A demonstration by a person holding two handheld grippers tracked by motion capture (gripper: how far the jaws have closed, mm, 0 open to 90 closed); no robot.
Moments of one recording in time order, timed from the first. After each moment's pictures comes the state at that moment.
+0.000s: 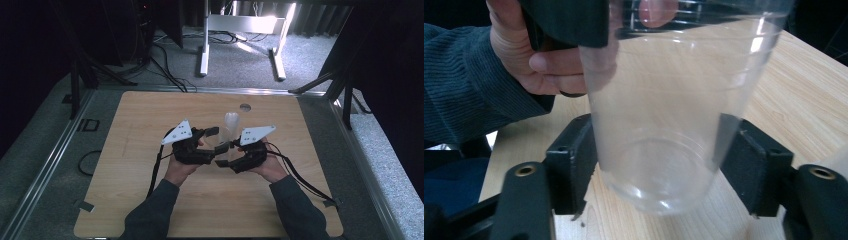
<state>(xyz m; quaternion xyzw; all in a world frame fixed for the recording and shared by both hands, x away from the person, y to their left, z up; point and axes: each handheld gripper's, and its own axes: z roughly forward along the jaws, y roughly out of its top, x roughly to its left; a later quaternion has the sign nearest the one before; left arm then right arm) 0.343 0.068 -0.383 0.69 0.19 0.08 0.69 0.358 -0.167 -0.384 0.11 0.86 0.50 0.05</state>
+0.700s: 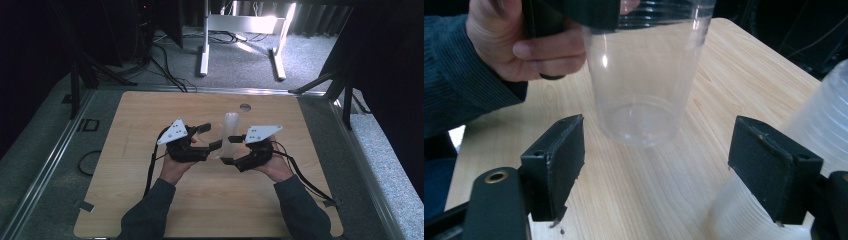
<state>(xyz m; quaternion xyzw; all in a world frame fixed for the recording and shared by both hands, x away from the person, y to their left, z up) 0.344 0.081 -0.382 0.69 0.22 0.14 0.67 0.355 -0.179 -0.374 0.13 0.86 0.49 0.10</state>
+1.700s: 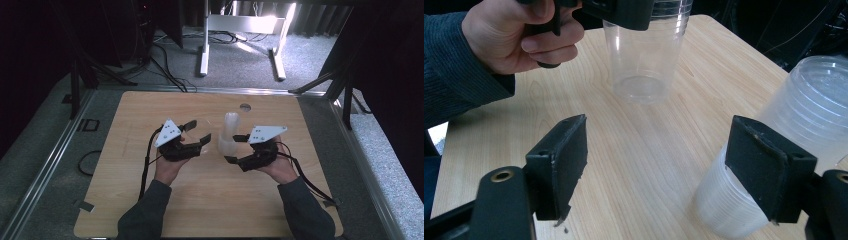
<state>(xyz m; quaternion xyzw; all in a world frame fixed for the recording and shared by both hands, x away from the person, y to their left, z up) 0.345 0.098 -0.392 0.69 0.29 0.22 0.63 0.347 -0.186 -0.366 0.15 0.86 0.48 0.13</state>
